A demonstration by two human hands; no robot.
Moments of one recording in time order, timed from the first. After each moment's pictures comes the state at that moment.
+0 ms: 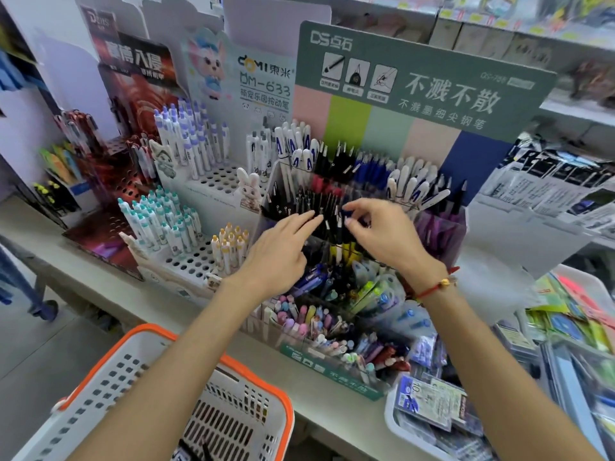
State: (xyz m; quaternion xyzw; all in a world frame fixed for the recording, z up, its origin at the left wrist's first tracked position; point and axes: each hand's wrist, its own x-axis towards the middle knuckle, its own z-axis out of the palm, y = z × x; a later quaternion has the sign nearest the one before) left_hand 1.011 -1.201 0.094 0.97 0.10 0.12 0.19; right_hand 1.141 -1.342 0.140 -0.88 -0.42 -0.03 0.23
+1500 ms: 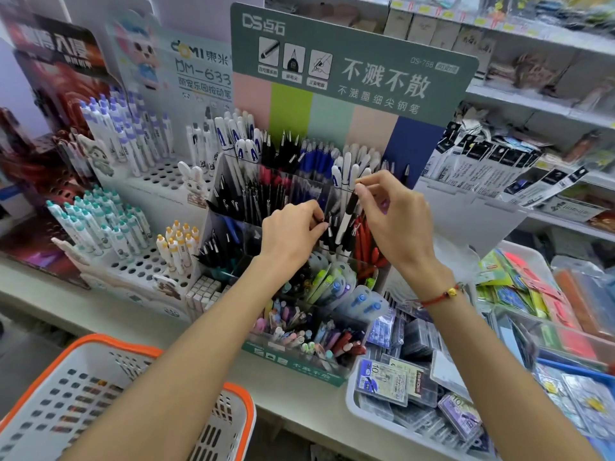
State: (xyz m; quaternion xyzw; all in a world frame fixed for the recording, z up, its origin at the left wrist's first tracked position) left_hand 1.088 -1.269 0.108 0.93 0.20 0.21 0.22; right_hand 1.143 -1.412 0.157 -0.83 -0.35 -0.22 0.37
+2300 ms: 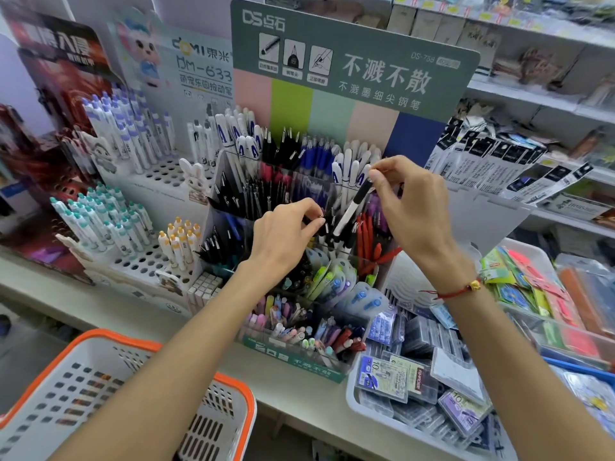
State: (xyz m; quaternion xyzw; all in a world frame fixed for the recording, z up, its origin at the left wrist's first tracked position) left_hand 1.068 -1.267 0.108 0.92 0.17 0.23 0.27; right_hand 1.149 -1.421 0.175 -0.83 -0.36 -0.22 0.37
